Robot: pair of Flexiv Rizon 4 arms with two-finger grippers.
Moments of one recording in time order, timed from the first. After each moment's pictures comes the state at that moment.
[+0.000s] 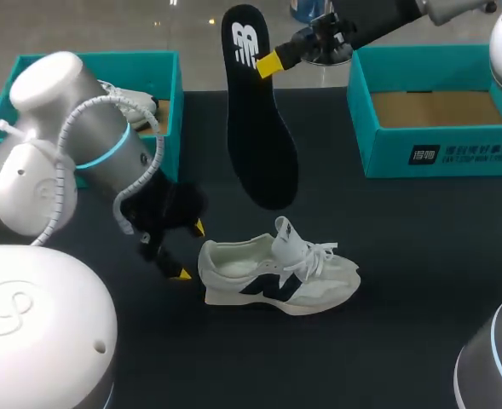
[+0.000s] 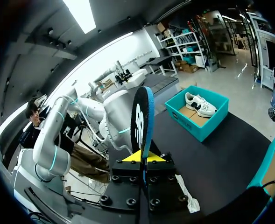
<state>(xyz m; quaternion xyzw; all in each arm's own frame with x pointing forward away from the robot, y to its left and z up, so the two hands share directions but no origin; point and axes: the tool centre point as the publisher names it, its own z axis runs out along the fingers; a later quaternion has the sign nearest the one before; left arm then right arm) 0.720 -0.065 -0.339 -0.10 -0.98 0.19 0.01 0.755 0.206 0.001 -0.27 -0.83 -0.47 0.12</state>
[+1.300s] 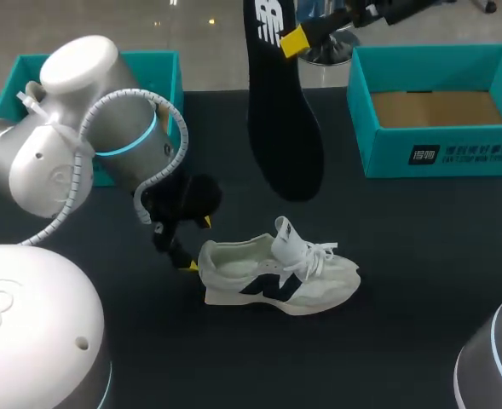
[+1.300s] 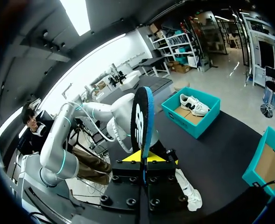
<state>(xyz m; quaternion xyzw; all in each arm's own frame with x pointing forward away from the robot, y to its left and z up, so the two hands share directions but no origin) 0.731 -0.074 -0.332 -0.09 -0.98 0.15 0.00 0.726 0.180 0.048 -0.30 -0.83 -0.46 0.10</state>
